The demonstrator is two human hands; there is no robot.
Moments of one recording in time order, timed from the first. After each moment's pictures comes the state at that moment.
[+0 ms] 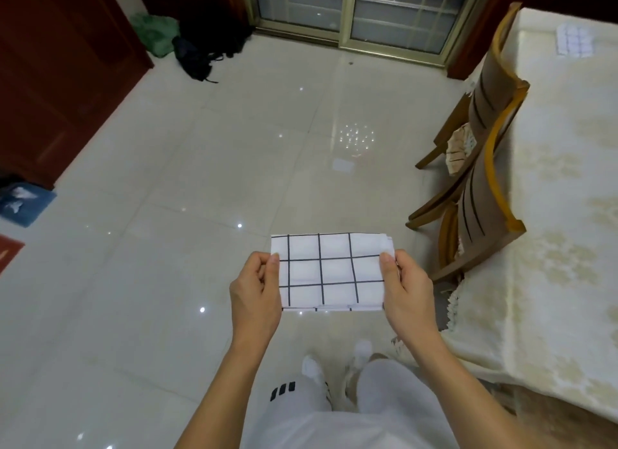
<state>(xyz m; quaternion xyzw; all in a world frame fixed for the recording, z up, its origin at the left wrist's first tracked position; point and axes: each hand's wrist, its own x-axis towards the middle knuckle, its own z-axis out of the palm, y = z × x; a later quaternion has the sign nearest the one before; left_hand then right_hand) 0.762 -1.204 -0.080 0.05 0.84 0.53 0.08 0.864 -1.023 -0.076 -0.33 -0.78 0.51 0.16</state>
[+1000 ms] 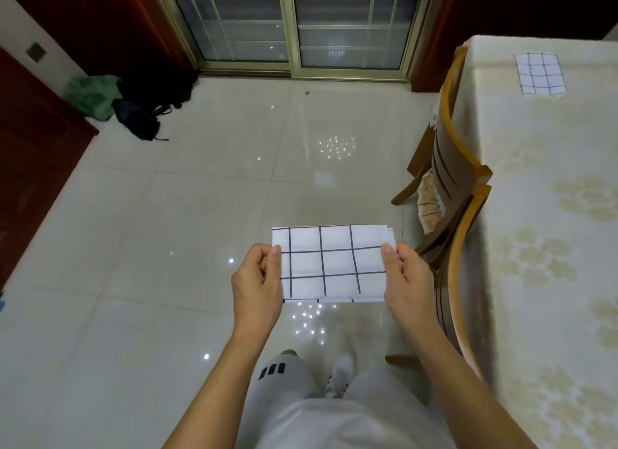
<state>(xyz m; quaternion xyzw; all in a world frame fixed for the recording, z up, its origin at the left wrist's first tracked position) 0.527 -0.872 -0.073 0.12 0.83 0.53 0.13 0.654 -0.707 -0.091 -0.40 -0.72 0.53 0.21</state>
